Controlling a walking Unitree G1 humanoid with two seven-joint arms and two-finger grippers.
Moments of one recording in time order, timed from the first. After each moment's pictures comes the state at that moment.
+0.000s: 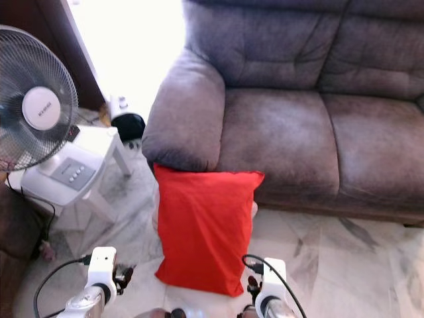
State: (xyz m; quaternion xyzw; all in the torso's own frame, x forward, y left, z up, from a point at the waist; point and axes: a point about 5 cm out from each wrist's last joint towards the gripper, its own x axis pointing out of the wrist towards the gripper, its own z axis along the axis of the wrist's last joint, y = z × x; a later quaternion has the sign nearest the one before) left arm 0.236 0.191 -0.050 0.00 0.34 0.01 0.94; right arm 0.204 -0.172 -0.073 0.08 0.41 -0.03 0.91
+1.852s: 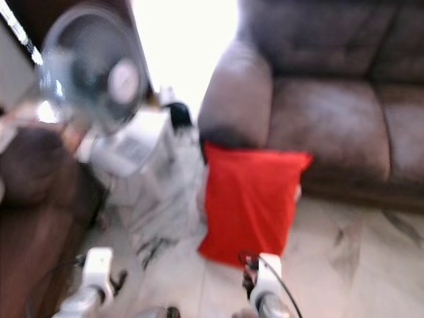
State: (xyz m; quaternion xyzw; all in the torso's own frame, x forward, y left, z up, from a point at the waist) left arm 0.234 0.200 -0.050 0.02 0.34 0.02 0.94; right arm 0.211 -0.164 -0.069 0.08 0.39 -0.02 0.92
